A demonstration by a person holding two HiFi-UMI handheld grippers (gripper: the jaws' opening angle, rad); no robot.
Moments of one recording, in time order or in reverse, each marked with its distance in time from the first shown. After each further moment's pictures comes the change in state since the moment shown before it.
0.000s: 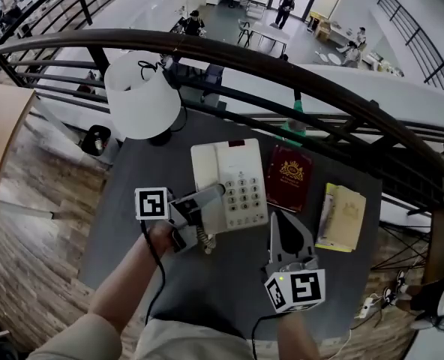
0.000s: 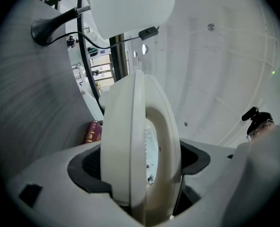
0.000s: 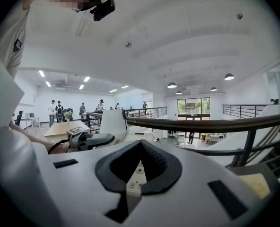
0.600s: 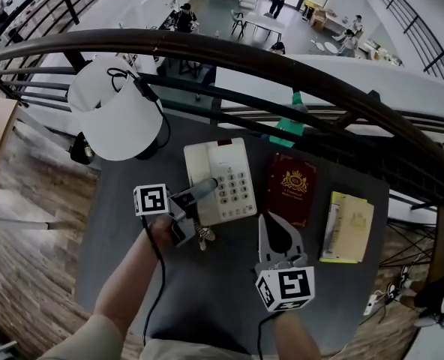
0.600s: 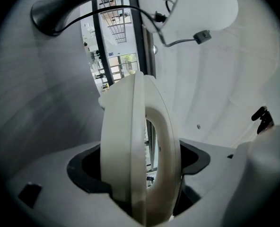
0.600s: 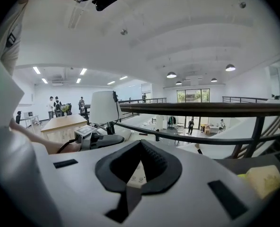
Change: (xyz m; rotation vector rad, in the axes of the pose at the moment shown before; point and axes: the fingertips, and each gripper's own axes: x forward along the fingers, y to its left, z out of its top) left arm 0.034 0.124 0.059 -0.020 -0.012 0.090; right arm 0.082 -0.030 -0.066 0.027 0.114 0.001
